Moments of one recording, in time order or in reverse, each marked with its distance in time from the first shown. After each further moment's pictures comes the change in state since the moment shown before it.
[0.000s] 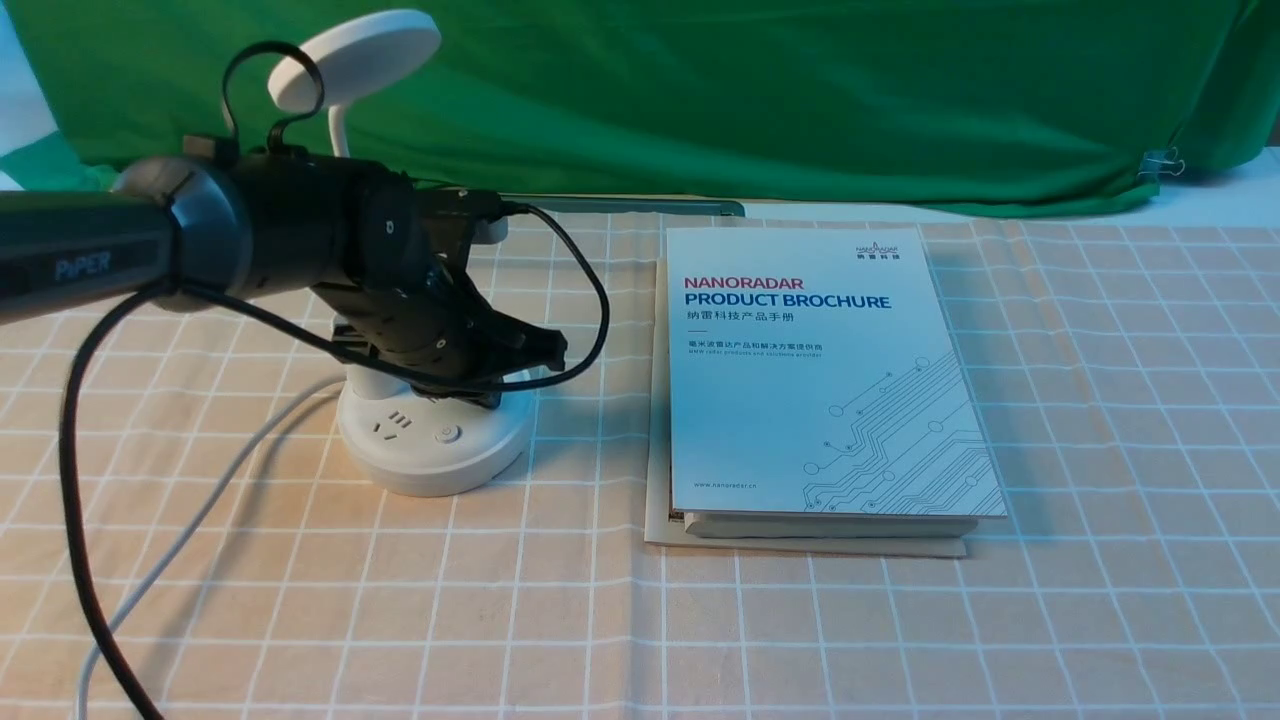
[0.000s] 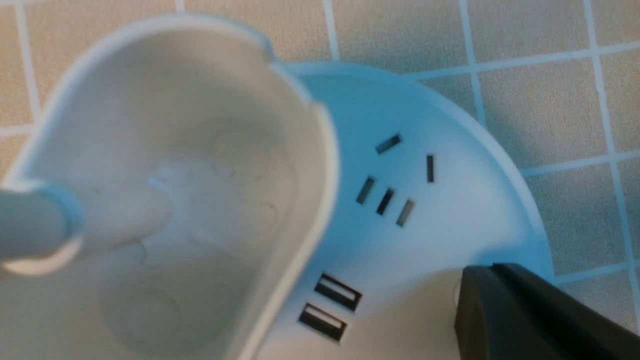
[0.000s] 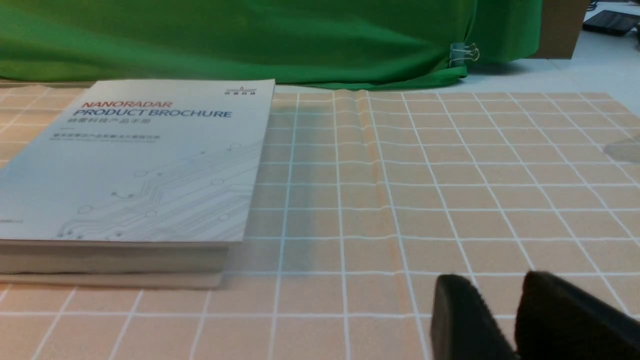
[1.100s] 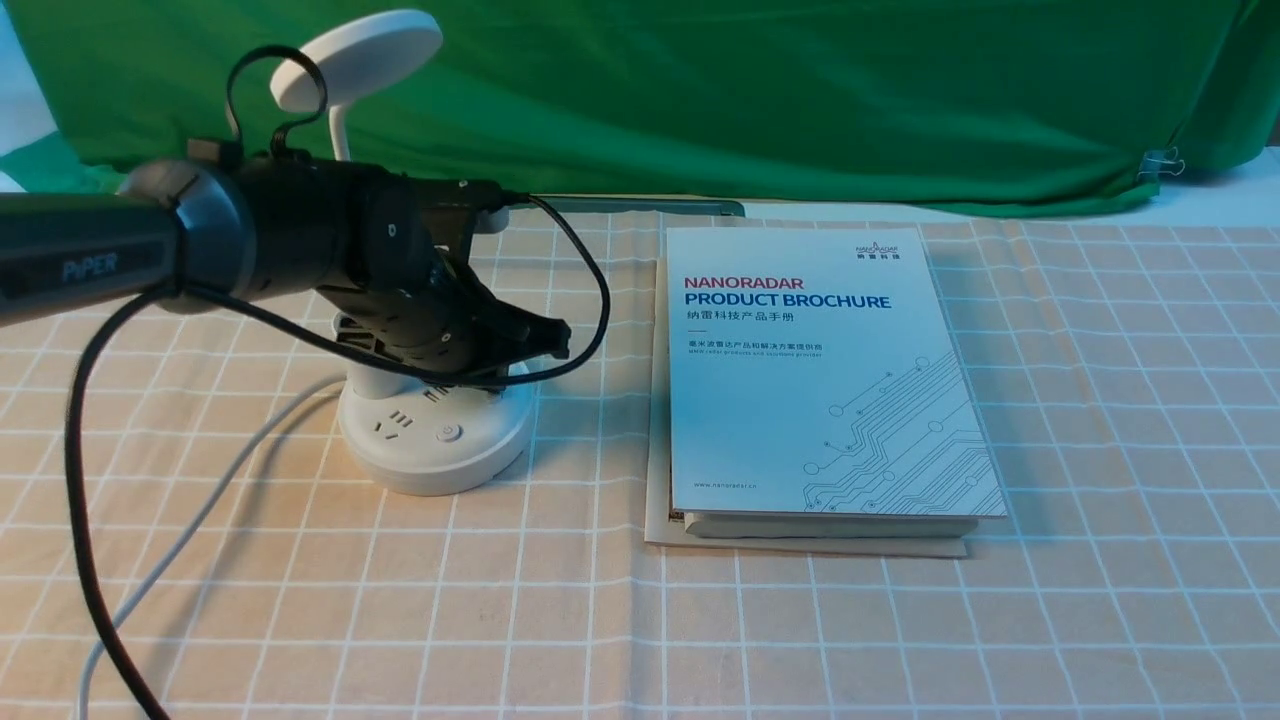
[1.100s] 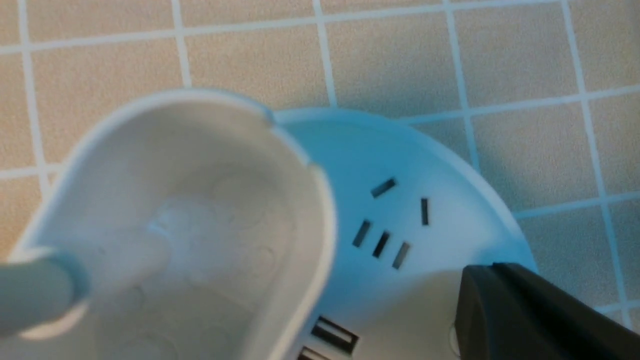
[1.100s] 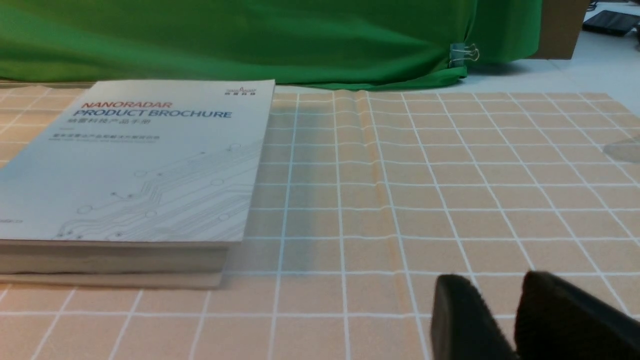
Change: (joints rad) right arm 0.000 0.000 0.000 0.000 0.000 0.000; left arm 0.000 0.008 -0.001 -0.007 -0.058 -0.001
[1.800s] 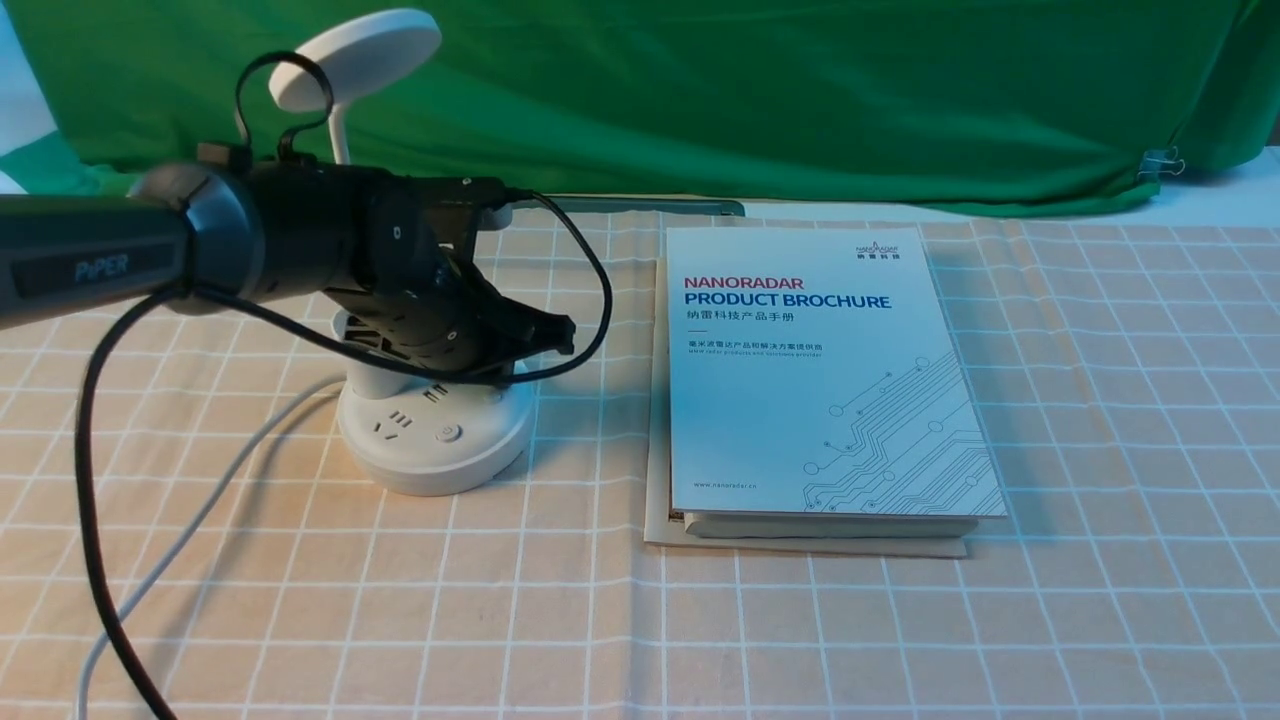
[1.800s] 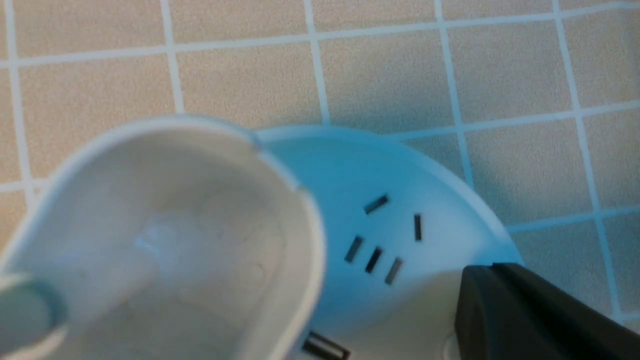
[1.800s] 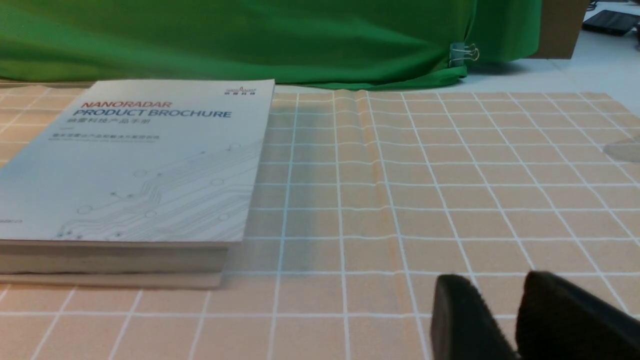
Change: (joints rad) right arm 0.000 0.000 0.000 0.000 0.000 0.000; left arm 0.000 -0.004 -0.003 -0.011 -0.012 0.003
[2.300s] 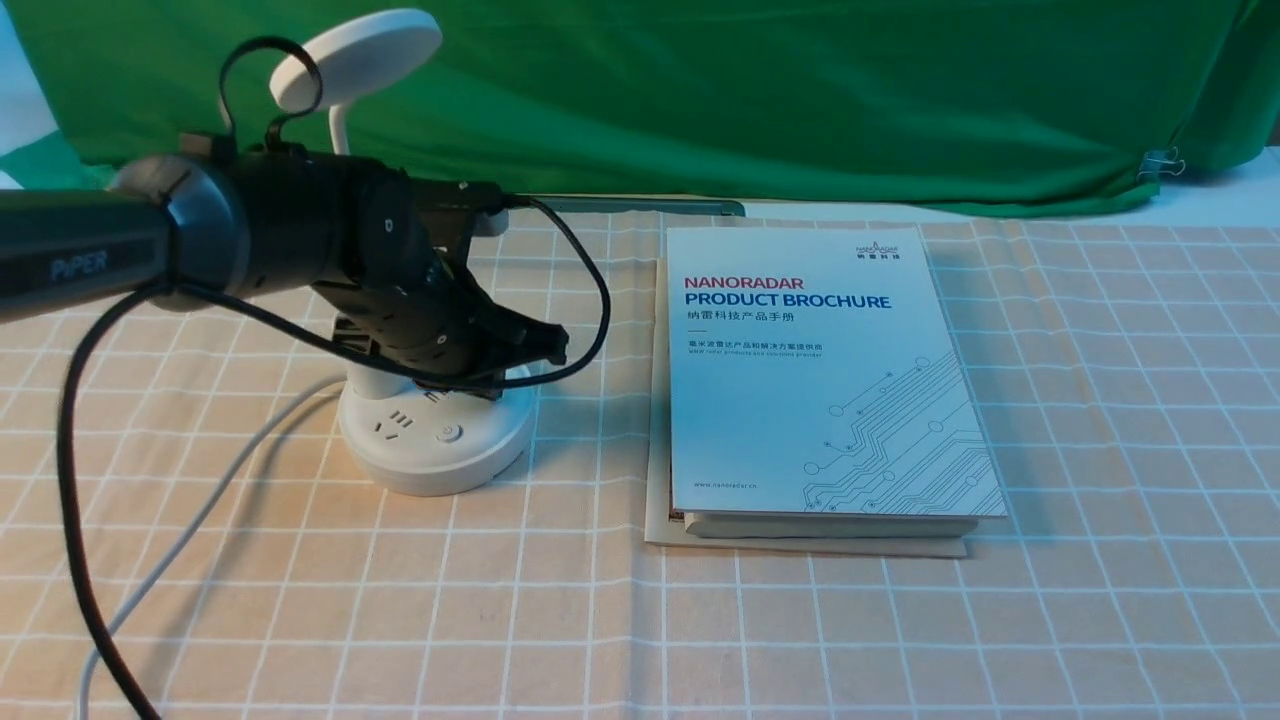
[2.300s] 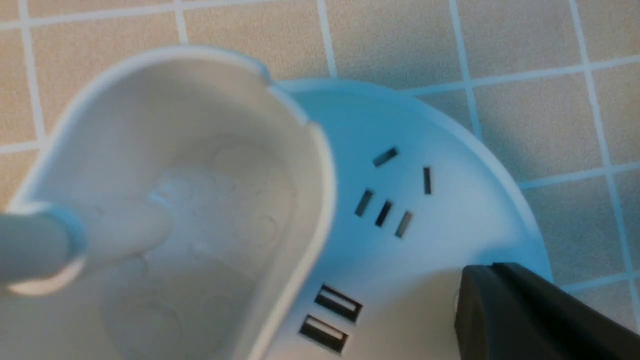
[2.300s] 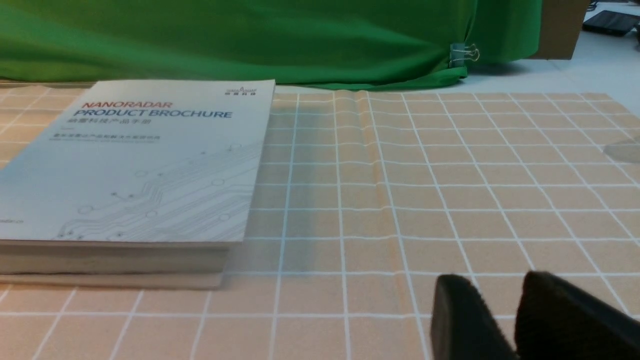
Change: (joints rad) right arm 0.000 0.000 0.000 0.000 0.000 0.000; left arm 0.000 0.000 0.004 0.019 0.049 0.002
